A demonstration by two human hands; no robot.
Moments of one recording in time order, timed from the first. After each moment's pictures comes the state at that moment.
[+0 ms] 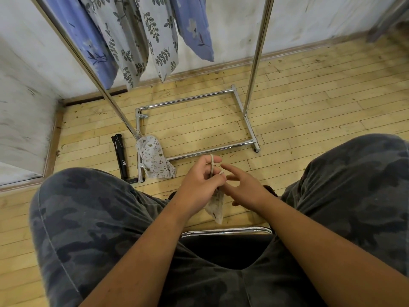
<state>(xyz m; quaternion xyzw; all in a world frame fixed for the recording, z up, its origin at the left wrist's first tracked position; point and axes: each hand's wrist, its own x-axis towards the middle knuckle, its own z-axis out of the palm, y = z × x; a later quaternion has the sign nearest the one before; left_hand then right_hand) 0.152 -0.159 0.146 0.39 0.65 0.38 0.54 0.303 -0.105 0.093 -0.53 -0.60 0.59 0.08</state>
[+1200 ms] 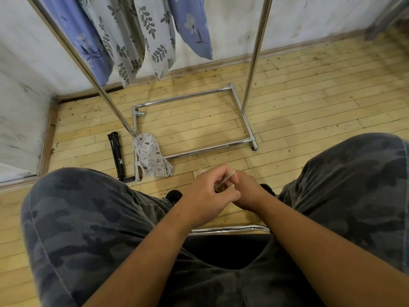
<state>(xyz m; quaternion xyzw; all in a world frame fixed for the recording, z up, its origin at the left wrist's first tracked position) 0.165 -0.169 0.160 0.55 0.60 0.31 0.49 0.298 -0.099 0.098 -0.48 -0.75 0.47 0.00</state>
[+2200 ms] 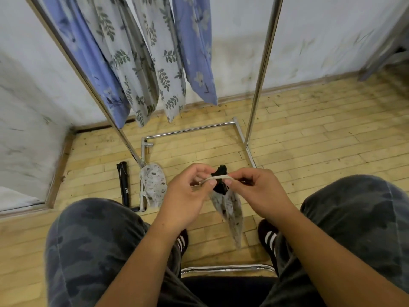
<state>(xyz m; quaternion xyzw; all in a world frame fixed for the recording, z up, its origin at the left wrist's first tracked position) 0.122 -0.133 0.198 0.49 0.68 0.41 0.36 0.305 -0.059 0.180 -0.44 -0.65 0.55 0.28</state>
